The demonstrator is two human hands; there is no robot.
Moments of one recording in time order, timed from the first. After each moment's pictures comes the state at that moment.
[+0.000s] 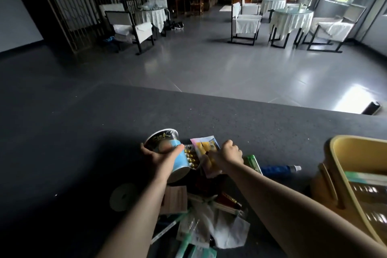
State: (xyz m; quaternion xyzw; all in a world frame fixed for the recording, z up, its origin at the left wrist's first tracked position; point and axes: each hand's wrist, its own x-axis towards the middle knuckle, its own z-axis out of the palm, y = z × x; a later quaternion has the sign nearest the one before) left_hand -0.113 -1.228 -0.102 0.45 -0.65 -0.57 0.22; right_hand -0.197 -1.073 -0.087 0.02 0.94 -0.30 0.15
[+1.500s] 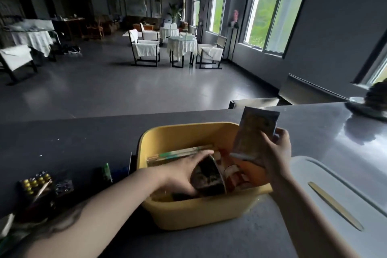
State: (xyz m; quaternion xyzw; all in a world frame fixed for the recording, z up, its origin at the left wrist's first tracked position) left_hand -0.125 -0.835 0.008 -0.34 -0.88 -0.26 -0.21; right_hand -0.108 -0.590 0.022 0.18 0.70 -0.61 -0.32
